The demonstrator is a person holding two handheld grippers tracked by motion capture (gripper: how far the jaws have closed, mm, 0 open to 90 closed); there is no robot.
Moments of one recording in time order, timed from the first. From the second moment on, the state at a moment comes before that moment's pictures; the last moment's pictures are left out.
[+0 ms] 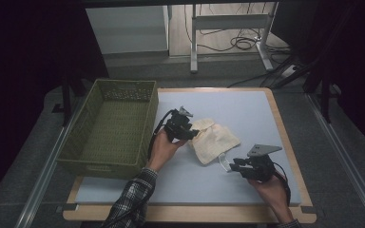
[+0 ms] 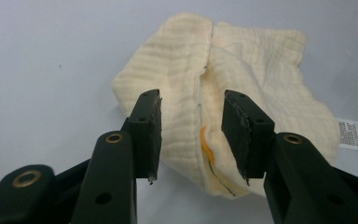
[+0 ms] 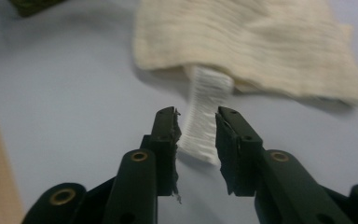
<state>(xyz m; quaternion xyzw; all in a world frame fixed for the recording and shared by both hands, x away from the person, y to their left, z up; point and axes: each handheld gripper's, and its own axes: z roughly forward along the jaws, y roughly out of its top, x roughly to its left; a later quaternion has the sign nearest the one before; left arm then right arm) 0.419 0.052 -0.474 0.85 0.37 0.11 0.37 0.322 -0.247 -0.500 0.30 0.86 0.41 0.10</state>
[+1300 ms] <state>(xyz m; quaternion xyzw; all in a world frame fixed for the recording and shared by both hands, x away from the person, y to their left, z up) 0.421 0.075 -0.516 0.82 0.42 0.11 0.36 0.356 -0.157 -0.506 0.24 0.89 0.38 0.11</state>
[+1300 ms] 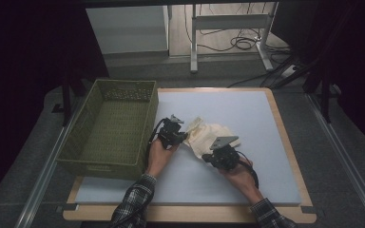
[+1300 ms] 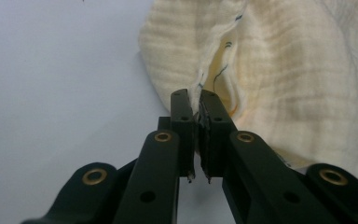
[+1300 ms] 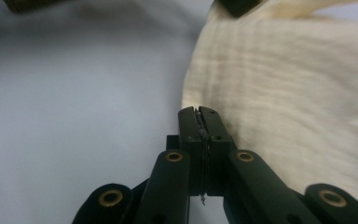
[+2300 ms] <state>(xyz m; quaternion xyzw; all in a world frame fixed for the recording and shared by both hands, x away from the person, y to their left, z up) 0.437 0.085 -0.505 0.79 0.46 0.15 0.37 0.477 -0.292 -0.421 0.43 0.79 0.39 0.19</state>
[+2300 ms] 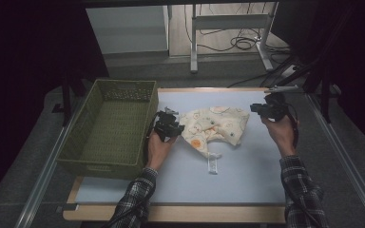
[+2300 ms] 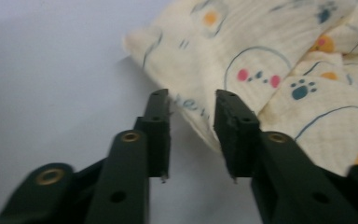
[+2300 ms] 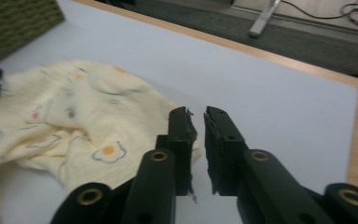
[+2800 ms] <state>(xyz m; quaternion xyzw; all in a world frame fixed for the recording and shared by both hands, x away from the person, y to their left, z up) 0.399 0.058 -0.490 0.83 0.39 0.09 0.39 0.411 -0.281 -0.486 0.37 0.84 0.37 0.12</state>
